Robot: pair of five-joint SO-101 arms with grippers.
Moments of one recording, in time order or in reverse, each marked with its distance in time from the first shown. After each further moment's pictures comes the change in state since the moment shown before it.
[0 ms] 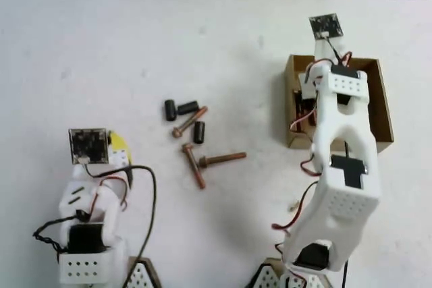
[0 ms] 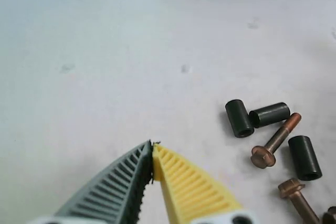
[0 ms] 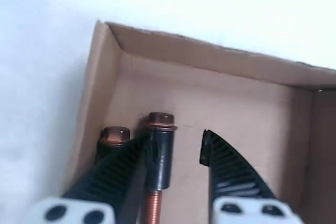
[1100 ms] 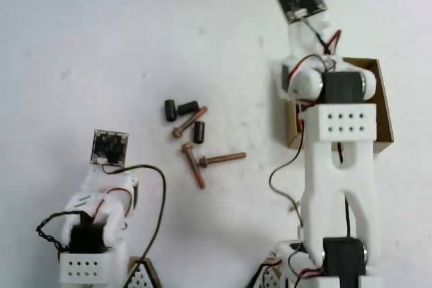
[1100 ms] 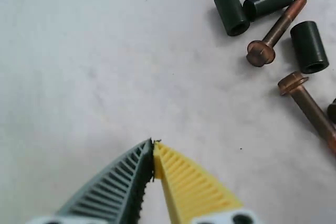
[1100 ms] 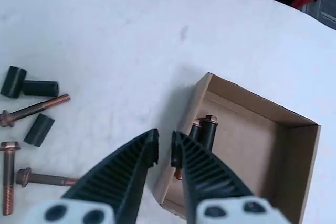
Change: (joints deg) left arm 1.3 0.0 0.0 17.2 -5.8; right arm -15.9 -40.0 0.0 29.8 0.0
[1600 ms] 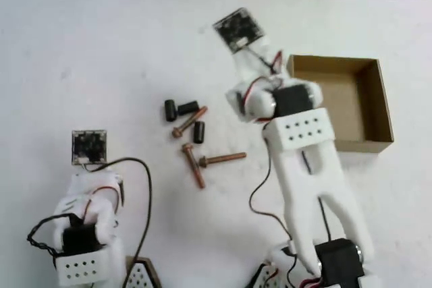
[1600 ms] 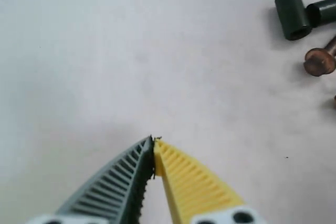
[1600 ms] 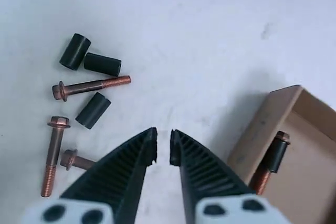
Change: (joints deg) left arm -10.7 0.0 -0.2 0.0 0.0; right arm -12.7 -0.6 18.9 -11.9 -3.4
